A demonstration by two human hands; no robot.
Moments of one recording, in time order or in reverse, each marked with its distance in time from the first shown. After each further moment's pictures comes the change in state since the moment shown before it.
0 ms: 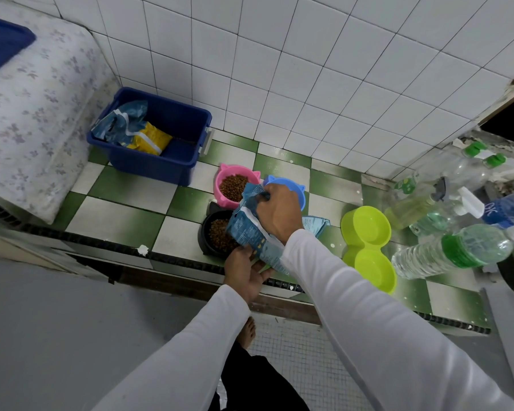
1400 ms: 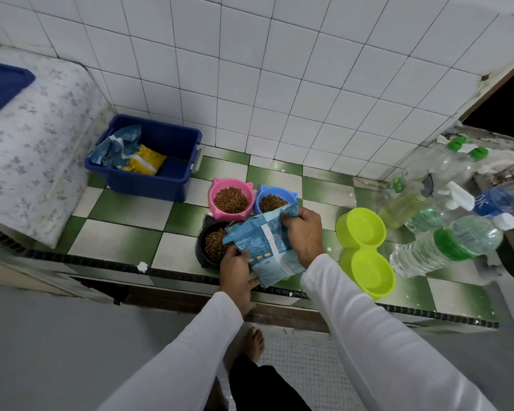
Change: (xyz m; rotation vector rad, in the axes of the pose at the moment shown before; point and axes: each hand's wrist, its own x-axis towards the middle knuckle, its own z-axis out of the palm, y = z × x) left_hand 0.001 0.003 0.001 0.368 0.016 0.214; right_hand -0.024 0.059 -0.021 0.679 0.117 0.360
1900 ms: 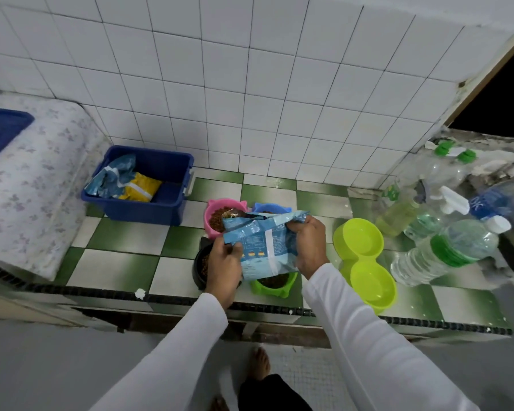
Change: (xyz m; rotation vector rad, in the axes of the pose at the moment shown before) left_hand 0.010 0.041 0.010 0.266 -0.049 0.354; right_hand 0.011 -0.014 -0.018 0.507 -0.012 0.055
